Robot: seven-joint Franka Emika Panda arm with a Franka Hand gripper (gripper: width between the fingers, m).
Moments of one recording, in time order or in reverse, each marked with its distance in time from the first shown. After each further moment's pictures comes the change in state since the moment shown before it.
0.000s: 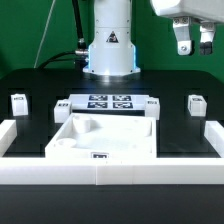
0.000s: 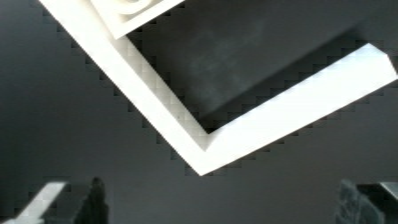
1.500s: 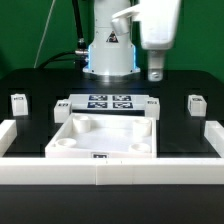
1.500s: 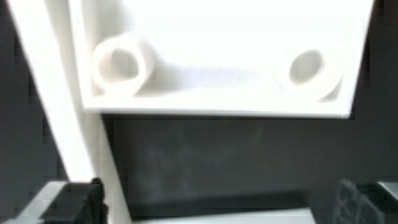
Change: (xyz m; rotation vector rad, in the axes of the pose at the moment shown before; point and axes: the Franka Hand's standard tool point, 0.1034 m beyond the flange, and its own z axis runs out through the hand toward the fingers) arm -0.083 0.011 0.031 0.101 -0.071 -0.446
